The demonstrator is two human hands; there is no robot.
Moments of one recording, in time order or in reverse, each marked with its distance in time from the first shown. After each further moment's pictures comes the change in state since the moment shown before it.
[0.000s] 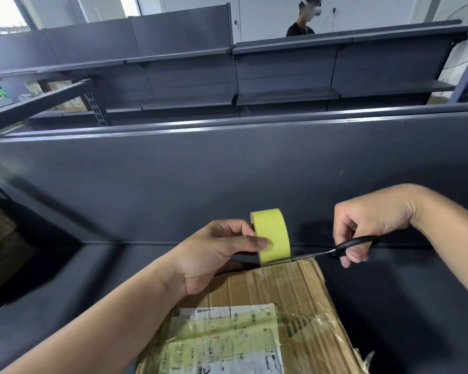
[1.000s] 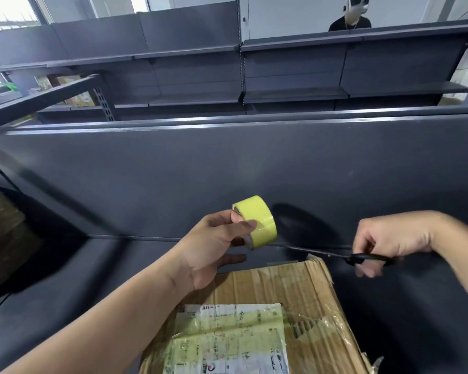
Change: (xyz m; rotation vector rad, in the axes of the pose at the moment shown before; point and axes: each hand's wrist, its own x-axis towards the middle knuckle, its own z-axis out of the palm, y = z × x) left_hand 0.010 -0.008 -0.010 -0.150 0.192 -0.004; right_hand 0.003 0.041 0.016 -0.030 0.132 0.157
